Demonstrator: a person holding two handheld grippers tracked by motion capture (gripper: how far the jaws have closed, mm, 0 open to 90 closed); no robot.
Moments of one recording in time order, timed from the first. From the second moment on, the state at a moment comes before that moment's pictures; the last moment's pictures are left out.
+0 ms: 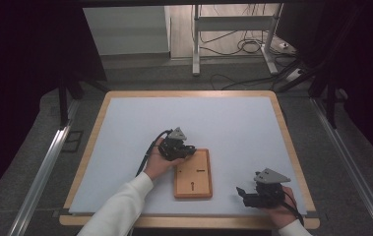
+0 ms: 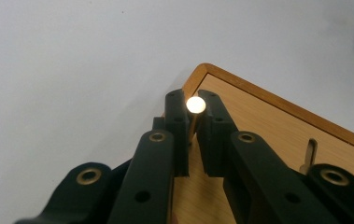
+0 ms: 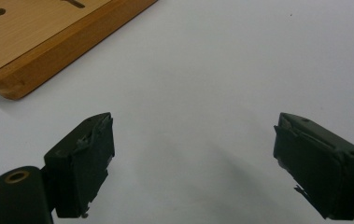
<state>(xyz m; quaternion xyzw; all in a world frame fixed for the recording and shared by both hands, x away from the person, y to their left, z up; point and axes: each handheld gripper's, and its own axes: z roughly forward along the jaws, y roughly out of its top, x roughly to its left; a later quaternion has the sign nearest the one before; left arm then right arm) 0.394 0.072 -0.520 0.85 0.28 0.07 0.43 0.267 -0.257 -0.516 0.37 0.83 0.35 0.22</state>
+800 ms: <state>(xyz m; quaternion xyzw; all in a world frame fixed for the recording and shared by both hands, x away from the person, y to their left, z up) 0.411 0.081 -0.521 0.85 0.29 -0.01 0.44 0.259 -0.241 -0.516 0.33 0.84 0.36 0.24</state>
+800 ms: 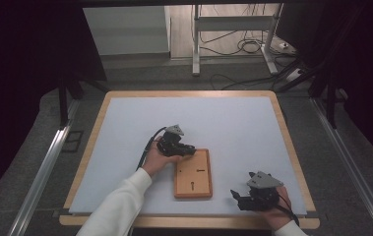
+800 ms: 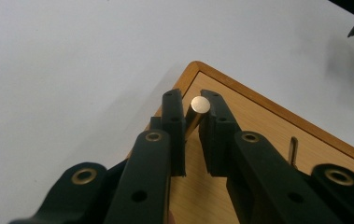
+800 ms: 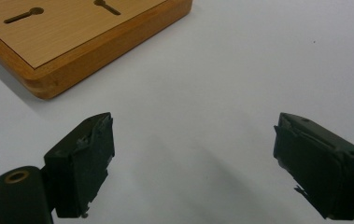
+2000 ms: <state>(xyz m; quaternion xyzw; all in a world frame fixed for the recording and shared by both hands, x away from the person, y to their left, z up) 0.430 0.086 -0.520 0.85 0.29 -0.06 0.44 0.254 -0.130 -0.527 0.16 0.88 0.28 0.35</state>
